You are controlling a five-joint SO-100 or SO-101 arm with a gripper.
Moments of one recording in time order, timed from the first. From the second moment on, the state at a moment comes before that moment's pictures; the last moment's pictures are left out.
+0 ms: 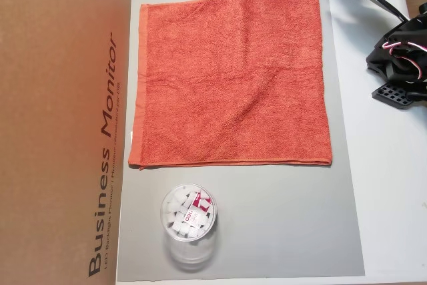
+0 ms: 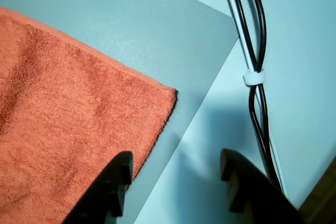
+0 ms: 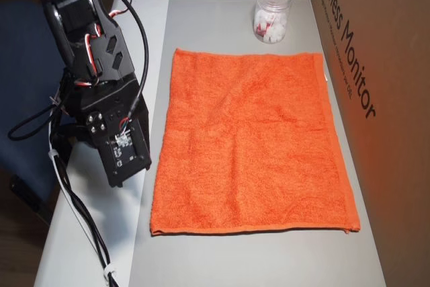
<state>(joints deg) 57.2 126.9 111.1 77.2 94.5</state>
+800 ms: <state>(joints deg) 58.2 120.3 132.9 45.1 92.7</state>
